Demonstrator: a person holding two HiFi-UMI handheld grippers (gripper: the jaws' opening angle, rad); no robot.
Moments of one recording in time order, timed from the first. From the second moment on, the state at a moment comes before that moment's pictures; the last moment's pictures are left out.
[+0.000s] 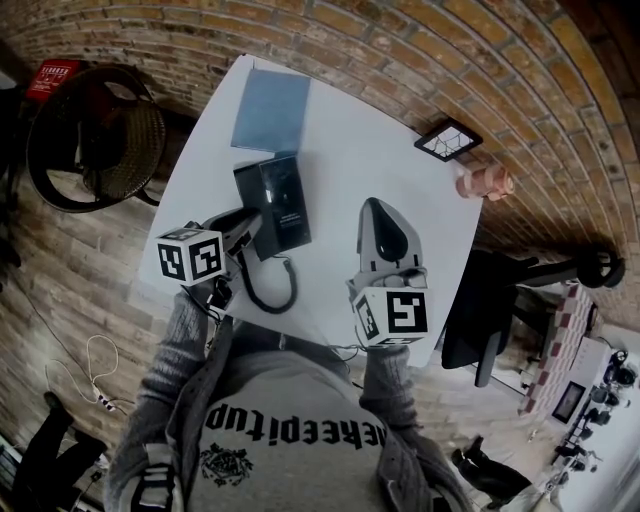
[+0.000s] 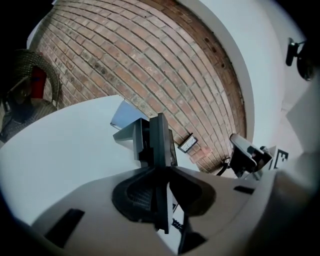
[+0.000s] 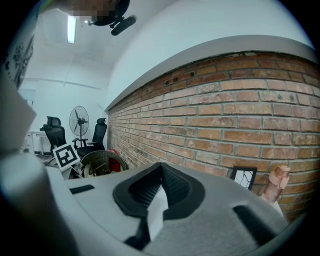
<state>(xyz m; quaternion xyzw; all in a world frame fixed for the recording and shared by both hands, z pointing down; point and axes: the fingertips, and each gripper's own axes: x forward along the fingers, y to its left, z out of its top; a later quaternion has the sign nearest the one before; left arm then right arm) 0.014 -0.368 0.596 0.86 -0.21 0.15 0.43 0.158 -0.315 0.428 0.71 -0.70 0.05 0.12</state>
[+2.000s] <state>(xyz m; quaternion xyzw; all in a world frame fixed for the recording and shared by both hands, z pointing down) -0.071 -0.208 0.384 0.88 -0.44 -0.02 0.19 0.133 -0.177 0.334 0.61 -0.79 -0.05 0.04</state>
